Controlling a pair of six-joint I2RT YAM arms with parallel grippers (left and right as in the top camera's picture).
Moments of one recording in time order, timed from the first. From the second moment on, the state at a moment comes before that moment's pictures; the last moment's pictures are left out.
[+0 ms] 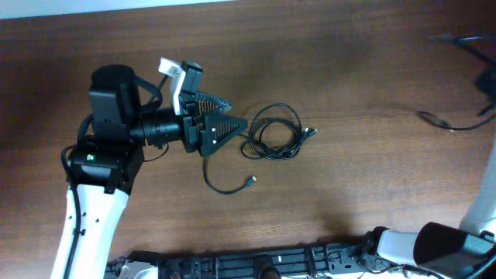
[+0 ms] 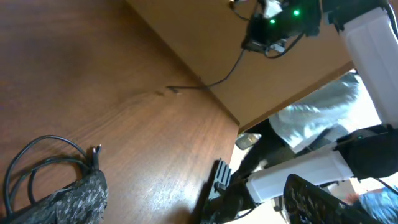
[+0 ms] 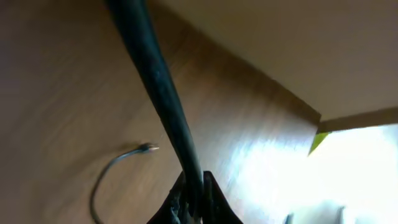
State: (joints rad) left arm -0.20 1.17 1.15 -0.51 1.11 -0.23; right arm -0.49 1.49 1.73 -1.25 0.53 0.34
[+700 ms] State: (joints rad) left arm -0.20 1.17 1.15 -0.51 1.08 -0.26; right arm -0.77 1.80 1.73 -1.03 0.34 0.26
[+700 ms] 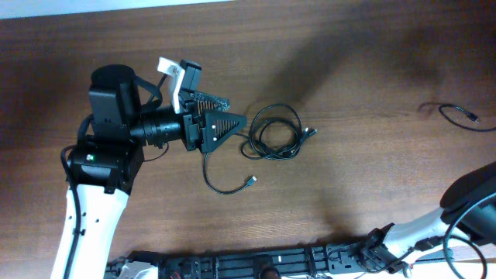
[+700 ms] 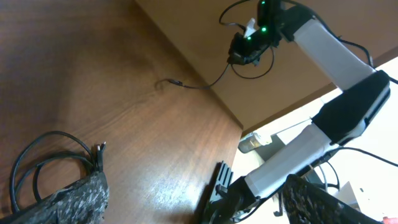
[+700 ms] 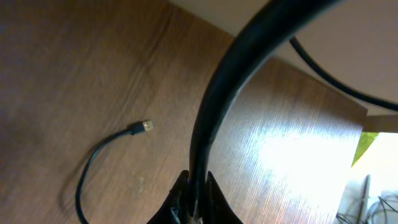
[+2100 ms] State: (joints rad) left arm -0.20 1.17 1.15 -0.55 1.08 -0.27; right arm -0.69 1.87 1.45 -0.96 -0.10 0.08
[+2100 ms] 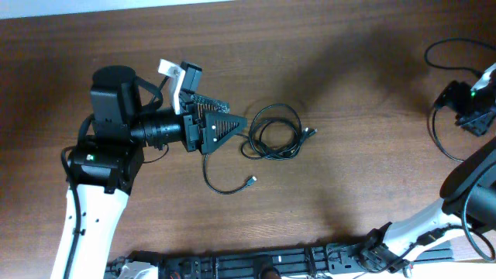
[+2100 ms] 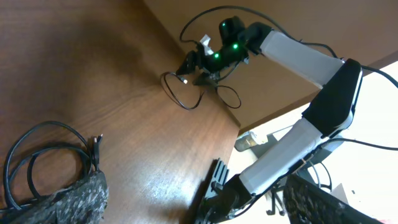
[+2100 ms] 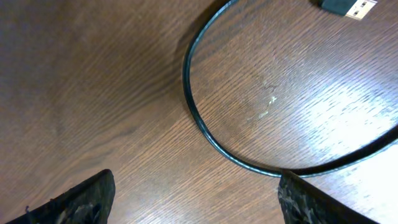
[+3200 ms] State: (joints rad) left arm -0.19 1.17 1.15 -0.54 1.08 -0.29; right arm 0.05 1.87 1.39 -0.98 -0.38 -0.54
